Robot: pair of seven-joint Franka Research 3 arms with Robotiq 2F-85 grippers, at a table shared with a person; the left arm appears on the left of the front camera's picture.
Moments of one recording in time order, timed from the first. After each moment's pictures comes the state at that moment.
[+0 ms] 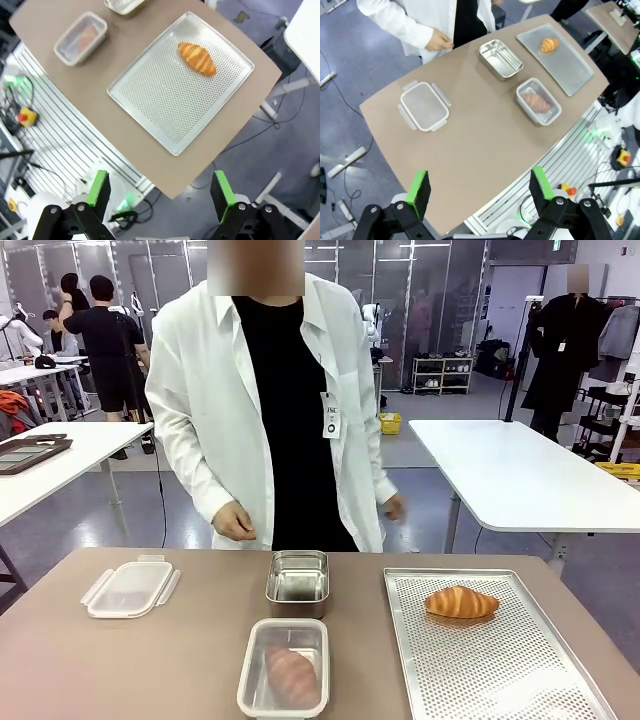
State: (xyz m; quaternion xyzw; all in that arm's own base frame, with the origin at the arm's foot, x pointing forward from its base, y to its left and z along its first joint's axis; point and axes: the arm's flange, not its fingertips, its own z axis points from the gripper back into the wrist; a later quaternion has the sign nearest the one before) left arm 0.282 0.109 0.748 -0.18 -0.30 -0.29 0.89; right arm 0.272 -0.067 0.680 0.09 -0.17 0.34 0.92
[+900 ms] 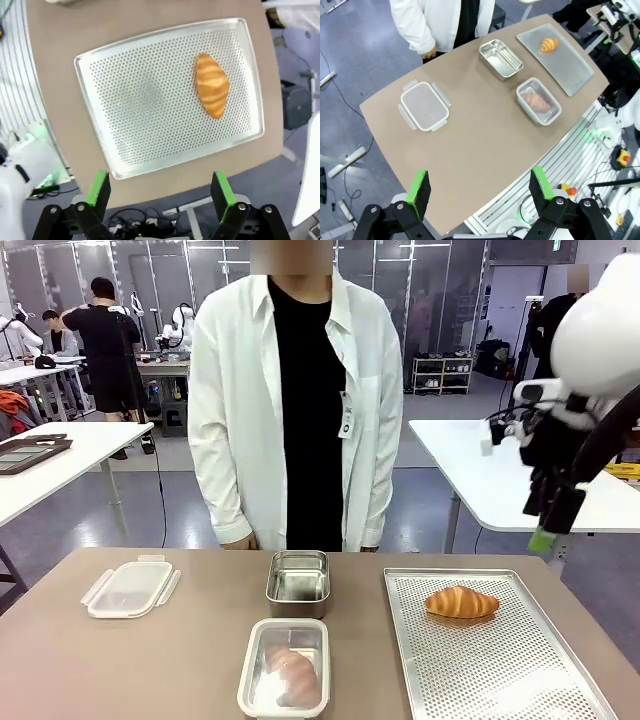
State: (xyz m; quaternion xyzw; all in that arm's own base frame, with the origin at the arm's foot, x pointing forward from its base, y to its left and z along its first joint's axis) left arm 0.283 0.109 0.749 -0.18 -0.30 -0.29 0.89; right arm 0.415 0.042 0.545 0.01 -0.07 0.59 0.81
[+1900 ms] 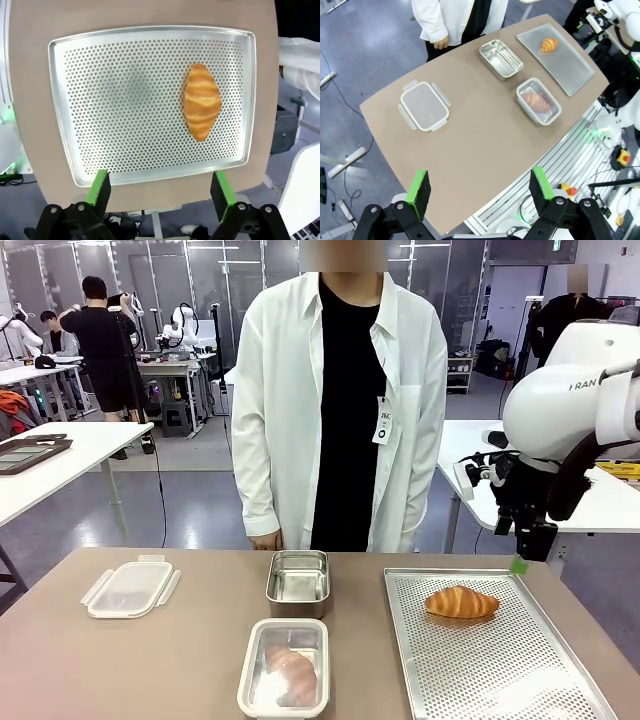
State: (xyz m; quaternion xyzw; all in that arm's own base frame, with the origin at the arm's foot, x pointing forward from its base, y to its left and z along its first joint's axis) left arm 0.283 0.109 0.749 -0.18 -0.30 -0.29 0.89; right arm 0.446 0.051 0.489 -0.02 -0.07 0.66 0.75
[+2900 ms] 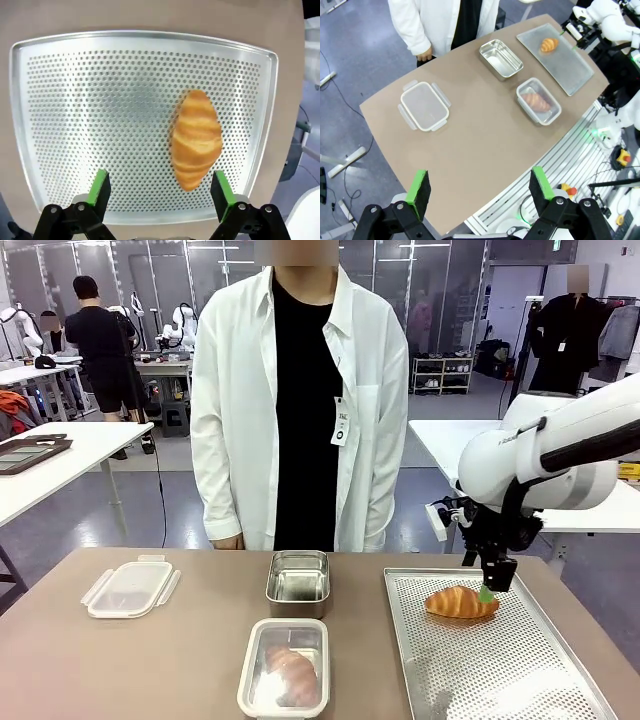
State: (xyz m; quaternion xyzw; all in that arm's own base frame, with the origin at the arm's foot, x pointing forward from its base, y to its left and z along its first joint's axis) left arm 0.283 0.109 0.749 -0.18 -0.30 -0.29 0.89; right arm 0.504 0.070 0.392 0.00 -0.07 0.70 0.71
